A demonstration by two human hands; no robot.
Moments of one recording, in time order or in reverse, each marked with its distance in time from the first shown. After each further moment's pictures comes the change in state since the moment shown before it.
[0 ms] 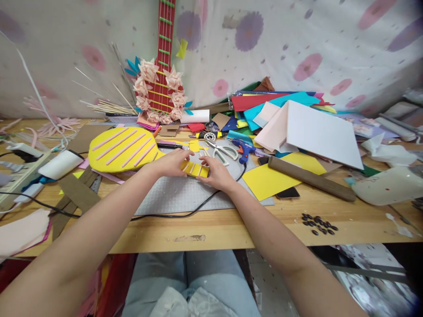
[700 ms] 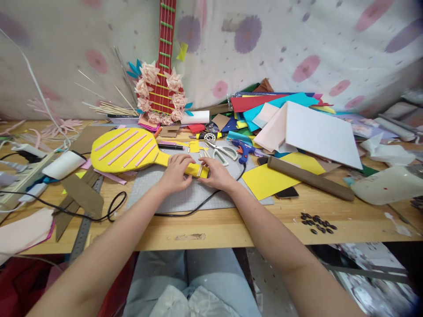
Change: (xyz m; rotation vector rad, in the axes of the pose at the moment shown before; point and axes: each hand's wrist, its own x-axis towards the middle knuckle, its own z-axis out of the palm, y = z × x) left_hand -0.023 0.033 0.040 0.031 0.467 -0.037; right_hand -0.001 0.001 -0.004 0.039 -0.033 -0.033
